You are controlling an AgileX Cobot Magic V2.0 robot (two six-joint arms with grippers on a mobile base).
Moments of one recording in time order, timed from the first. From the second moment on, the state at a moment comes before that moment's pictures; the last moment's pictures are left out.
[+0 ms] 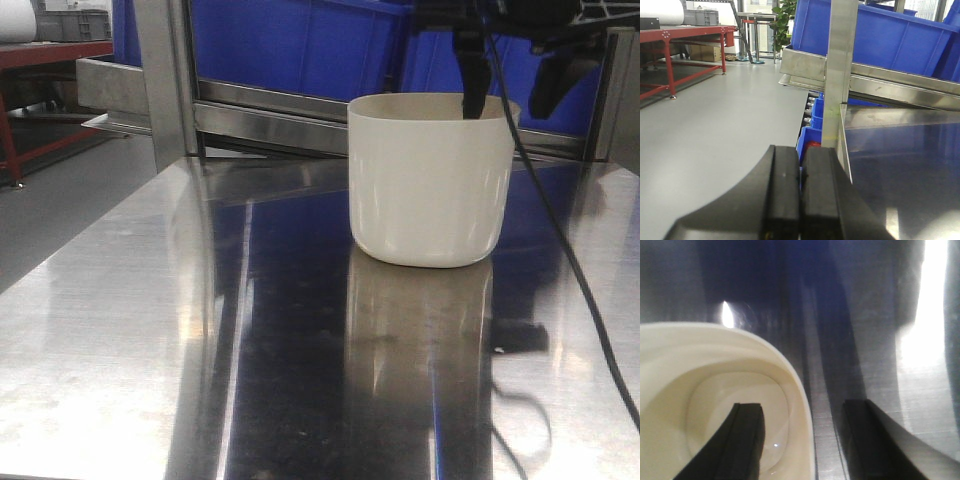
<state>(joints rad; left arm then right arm) -0.04 -0.01 0.01 -0.08 0.06 0.04 0.44 1.79 -1.55 -0.31 0.95 0.75</state>
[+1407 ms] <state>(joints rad) -0.04 -0.01 0.01 -0.08 0.06 0.04 -0.14 1.00 -0.75 0.03 0.57 -0.09</state>
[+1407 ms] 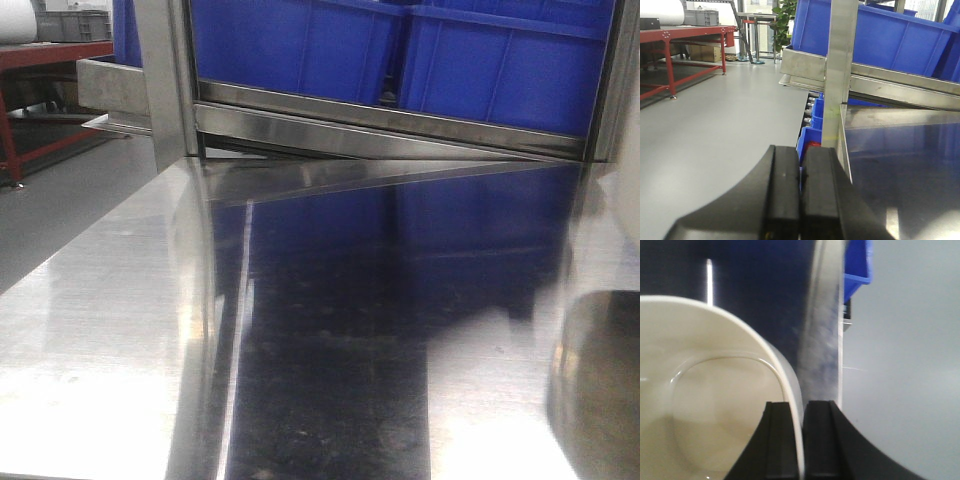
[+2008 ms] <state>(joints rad) -0.04 -0.01 0.01 -0.08 0.06 0.04 -0.18 0.53 -0.53 0.05 0.55 -0.05</state>
